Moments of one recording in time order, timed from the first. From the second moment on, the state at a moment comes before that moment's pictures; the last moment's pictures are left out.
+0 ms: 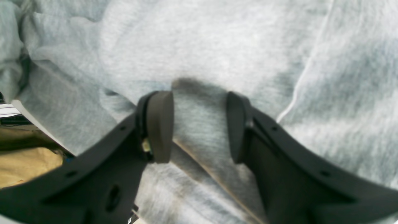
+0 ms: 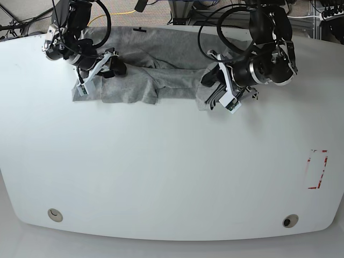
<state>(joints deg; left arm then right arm) 8.8 -0.4 -10.3 111.3 -40.0 -42.8 79.9 -14.9 4.5 28.3 95.5 42.8 40.7 -71.0</state>
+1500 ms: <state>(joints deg) 14.9 -12.9 -7.1 107.7 -38.9 -41.7 71.4 -8.5 2.3 38.7 105.5 44.0 41.0 -79.9</state>
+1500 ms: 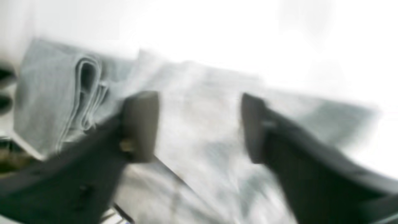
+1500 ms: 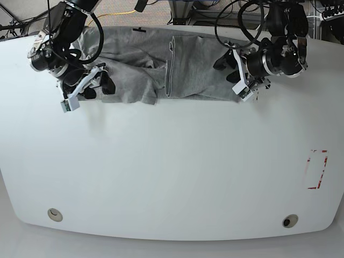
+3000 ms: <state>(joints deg) 17.1 -14.6 -7.5 99.7 -35.4 -43.2 62.5 -13.0 1.7 44.5 90.0 52.3 41.1 -79.6</state>
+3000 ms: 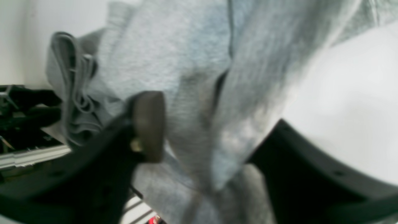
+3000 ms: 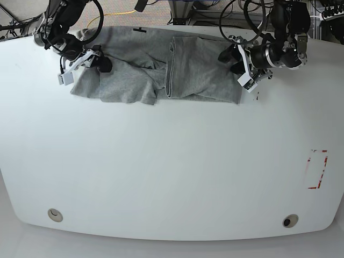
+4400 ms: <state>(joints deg) -1.9 1.0 -3.3 75.2 -34.7 -44.1 59.5 -4.4 -3.9 31.4 107.0 52.8 41.0 -83.7</state>
